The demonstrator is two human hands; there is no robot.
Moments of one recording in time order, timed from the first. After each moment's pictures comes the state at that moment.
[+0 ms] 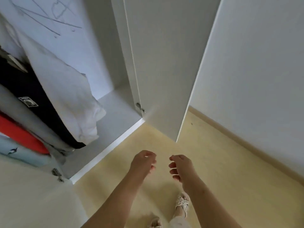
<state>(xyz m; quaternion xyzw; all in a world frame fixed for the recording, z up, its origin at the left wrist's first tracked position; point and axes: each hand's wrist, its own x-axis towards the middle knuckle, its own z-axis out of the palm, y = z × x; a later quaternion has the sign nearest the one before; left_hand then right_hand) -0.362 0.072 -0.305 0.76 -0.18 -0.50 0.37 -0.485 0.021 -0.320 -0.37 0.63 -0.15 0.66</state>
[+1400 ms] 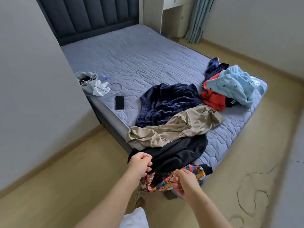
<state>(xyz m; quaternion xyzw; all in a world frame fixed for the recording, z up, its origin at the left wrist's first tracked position) -1.215 0.232 -0.342 0.40 -0.66 -0.63 -0.11 -1.243 0.388 -0.363 0.29 0.66 -0.60 0.34</state>
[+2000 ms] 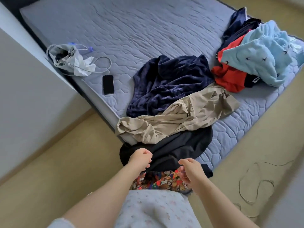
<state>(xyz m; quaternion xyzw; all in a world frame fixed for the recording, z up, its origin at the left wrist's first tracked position) -1.389 0.239 -0.433 0.46 -0.68 -0.51 -0.26 -1.426 0.411 -0.418 0.30 0.69 -0.51 0.42</state>
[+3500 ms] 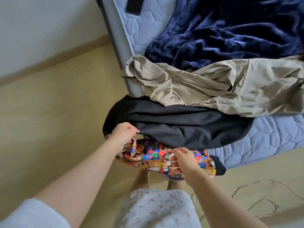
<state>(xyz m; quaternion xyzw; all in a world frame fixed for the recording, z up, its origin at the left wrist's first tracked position) -1.335 0.258 -0.601 0.65 -0.58 -0.46 -0.17 -1.433 0.435 -0.591 0.19 0.72 -0.32 0.59</state>
